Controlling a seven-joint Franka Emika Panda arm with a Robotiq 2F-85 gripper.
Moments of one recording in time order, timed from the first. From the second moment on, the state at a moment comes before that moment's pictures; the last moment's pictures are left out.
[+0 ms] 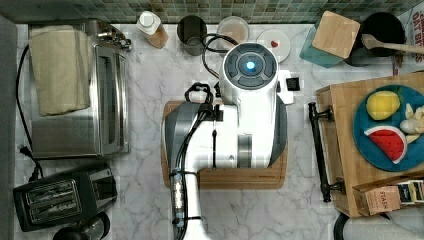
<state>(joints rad) -0.04 0.07 0.01 -1.86 -0.05 0.27 -0.11</state>
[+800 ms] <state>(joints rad) -0.04 0.04 0.01 -1.99 -0.06 0.46 -0.36</state>
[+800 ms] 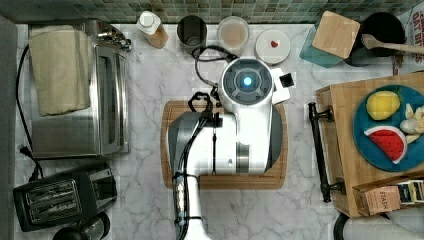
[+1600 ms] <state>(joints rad) -0.11 -0.01 -0.08 -2.25 -0.13 0.59 -0.94</state>
